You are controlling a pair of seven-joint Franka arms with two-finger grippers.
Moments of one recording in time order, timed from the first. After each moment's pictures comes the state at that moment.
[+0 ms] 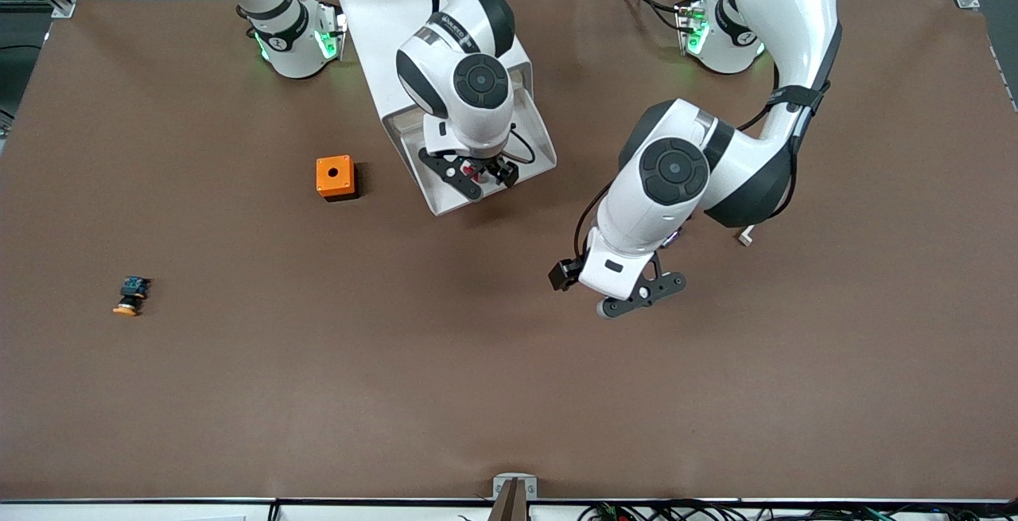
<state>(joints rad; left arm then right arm) -0.39 0.61 -0.21 -1.29 0.03 2.00 -0.95 0.83 0.44 -0.01 -1.66 0.09 1.94 1.45</state>
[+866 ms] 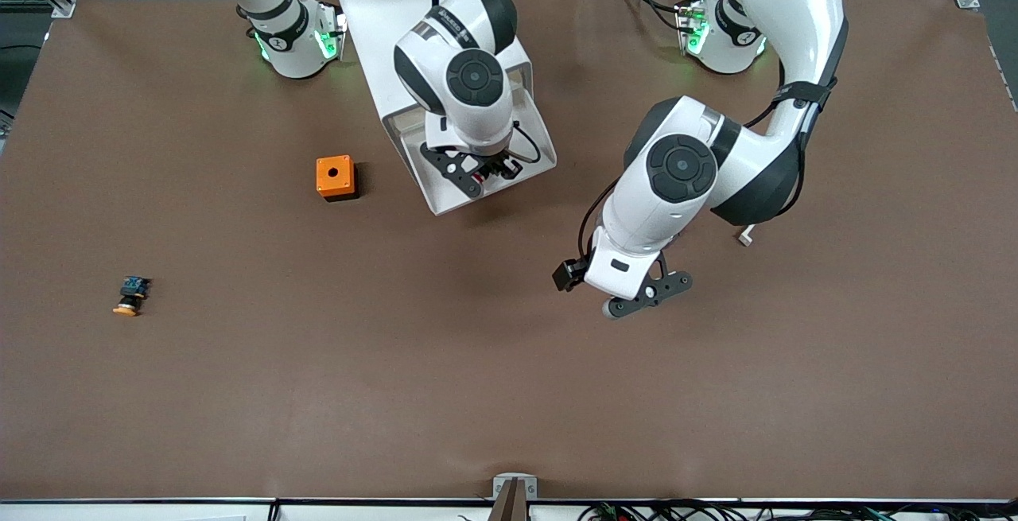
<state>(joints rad) -0.38 0.60 -0.21 -1.29 0.03 2.00 -0.95 0.80 0.44 -0.03 -1.57 0.16 1.88 1.48</state>
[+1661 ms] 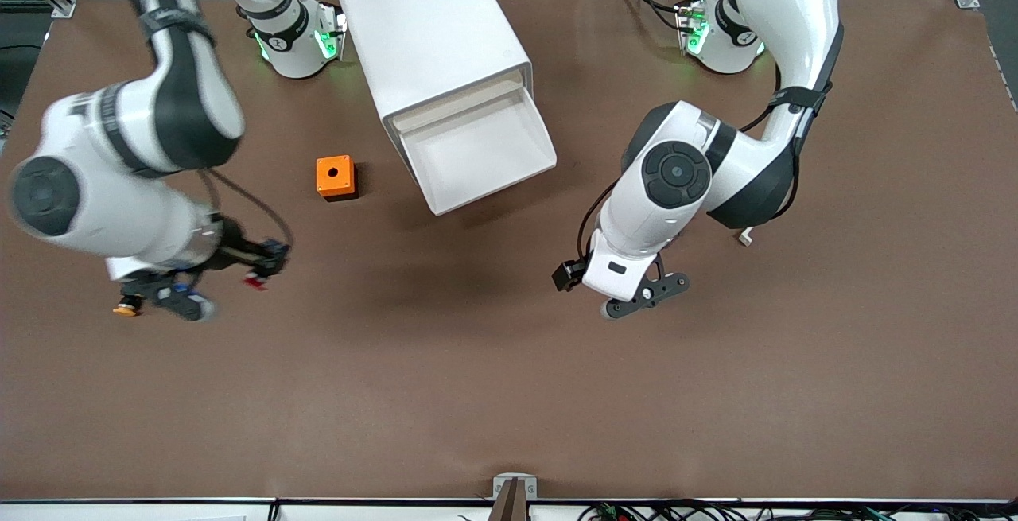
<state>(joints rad) -0.39 0.62 -0.20 -1.30 0.03 2.00 -0.94 0.17 0.38 -0.05 -1.47 0.10 1.72 0.50</state>
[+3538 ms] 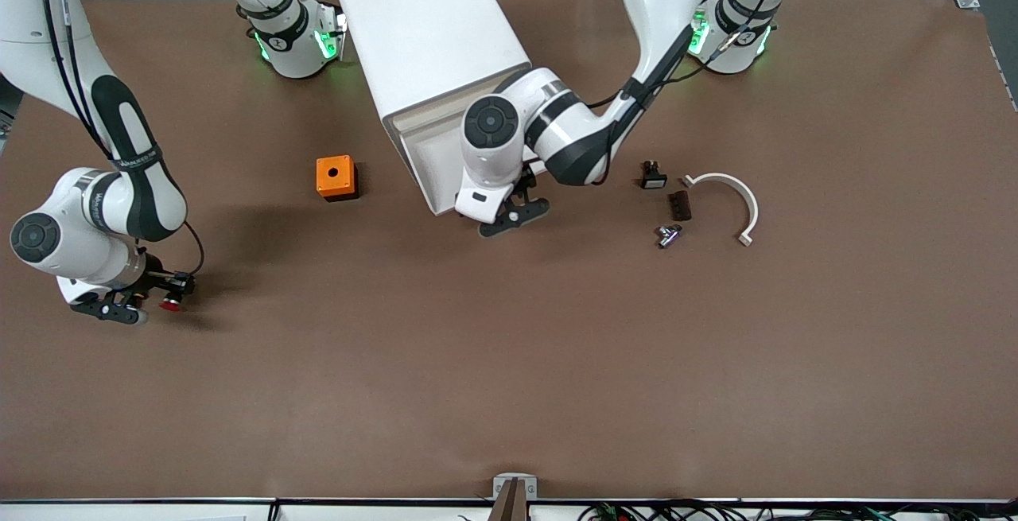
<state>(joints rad) -0.71 0.73 -0.21 -1.34 0.03 2.01 -1.30 -0.22 0.59 -0.05 -1.90 -0.08 2.46 0.04</state>
